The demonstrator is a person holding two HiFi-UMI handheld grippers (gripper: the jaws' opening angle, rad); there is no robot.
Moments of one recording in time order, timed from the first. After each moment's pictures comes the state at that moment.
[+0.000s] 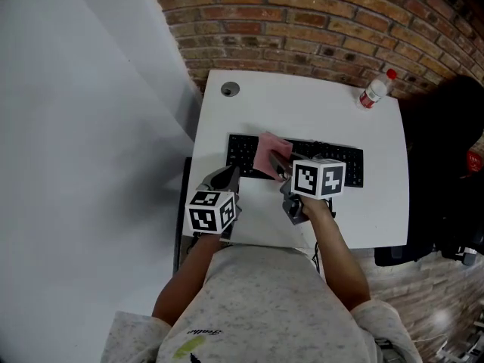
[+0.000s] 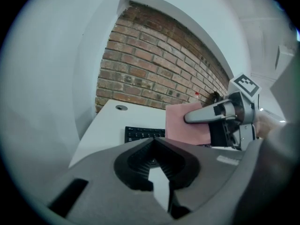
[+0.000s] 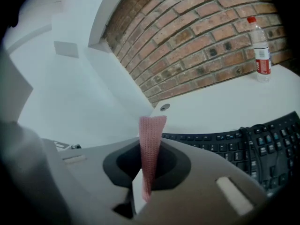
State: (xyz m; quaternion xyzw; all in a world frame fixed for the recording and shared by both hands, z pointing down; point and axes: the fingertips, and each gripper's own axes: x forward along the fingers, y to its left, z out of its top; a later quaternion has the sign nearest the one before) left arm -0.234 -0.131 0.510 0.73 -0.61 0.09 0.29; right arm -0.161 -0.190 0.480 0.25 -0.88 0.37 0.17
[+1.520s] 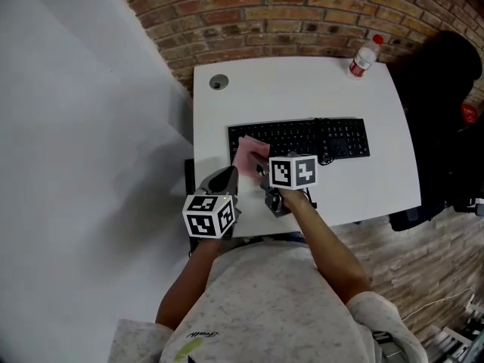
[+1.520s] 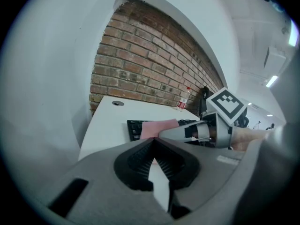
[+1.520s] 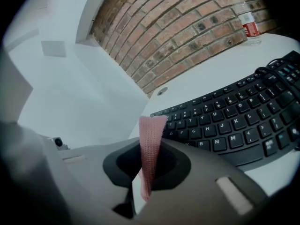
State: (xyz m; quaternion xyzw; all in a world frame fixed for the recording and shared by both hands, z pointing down) left arm -0.254 -0.103 0.519 0.77 -0.56 0.12 0.29; right arm -0.219 -0.154 0.551 0.28 -0.84 0.43 0.15
